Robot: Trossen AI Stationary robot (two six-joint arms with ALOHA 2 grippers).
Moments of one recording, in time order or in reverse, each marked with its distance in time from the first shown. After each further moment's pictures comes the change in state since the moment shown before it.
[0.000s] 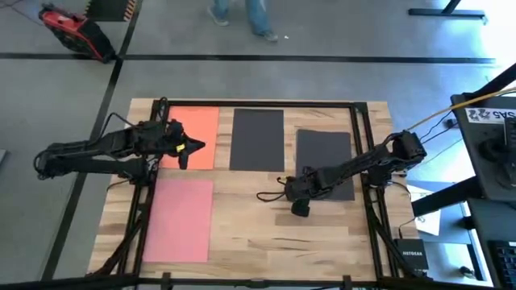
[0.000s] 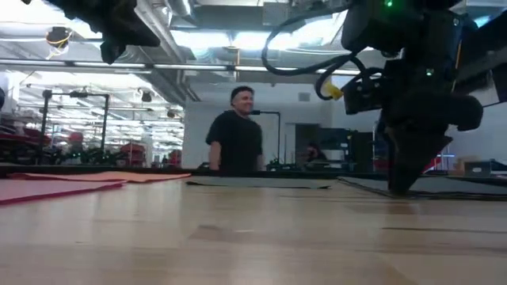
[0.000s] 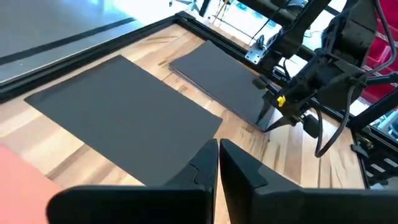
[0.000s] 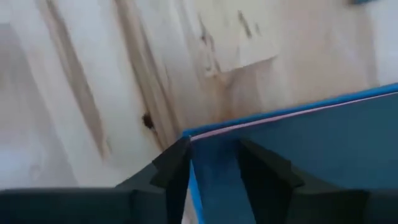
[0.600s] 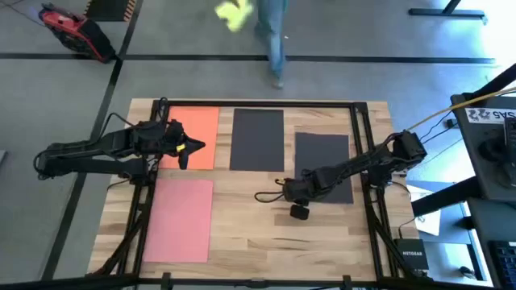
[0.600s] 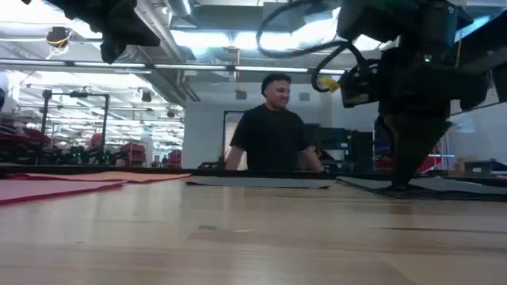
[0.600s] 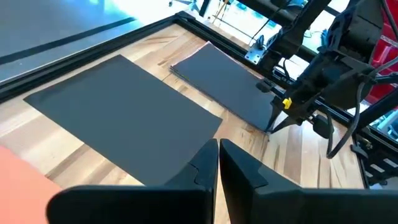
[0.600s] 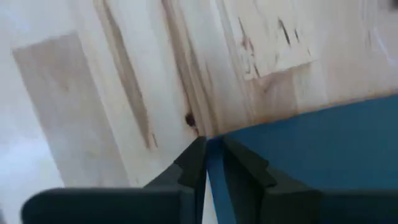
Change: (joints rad) left arm 0.000 0.000 0.000 0.000 0.000 -0.003; right arm 0.000 -0.004 0.054 -0.016 -0.074 0.006
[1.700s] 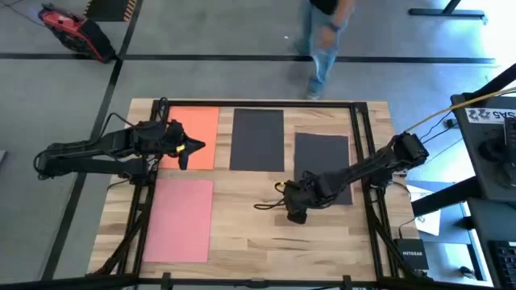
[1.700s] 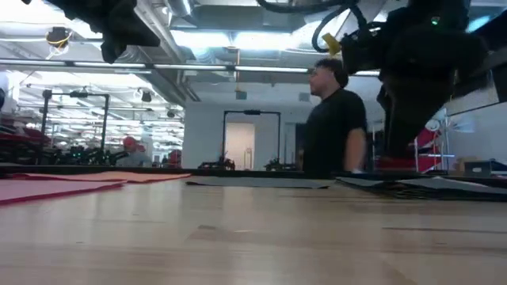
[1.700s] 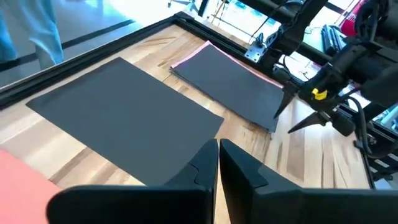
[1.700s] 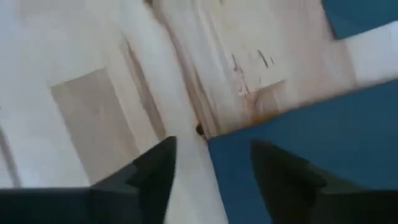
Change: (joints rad) left arm 0.000 0.000 0.000 -0.001 0.001 0.039; right arm 0.116 -0.001 0.091 -0.118 0.194 0.173
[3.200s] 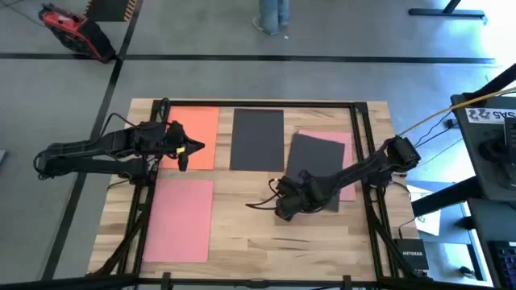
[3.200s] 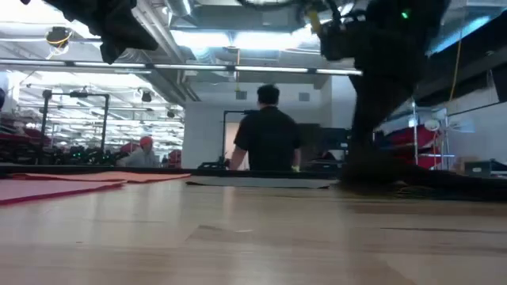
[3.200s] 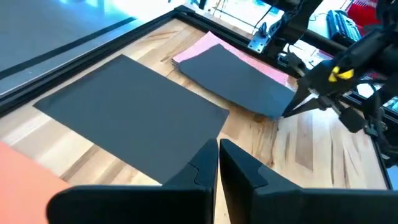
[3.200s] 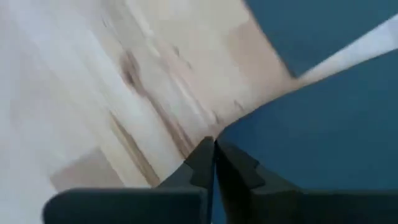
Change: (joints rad) left arm 0.000 0.000 0.000 -0.029 -0.001 0.039; right arm -0.006 0.089 0.183 -0.094 0.204 0.190
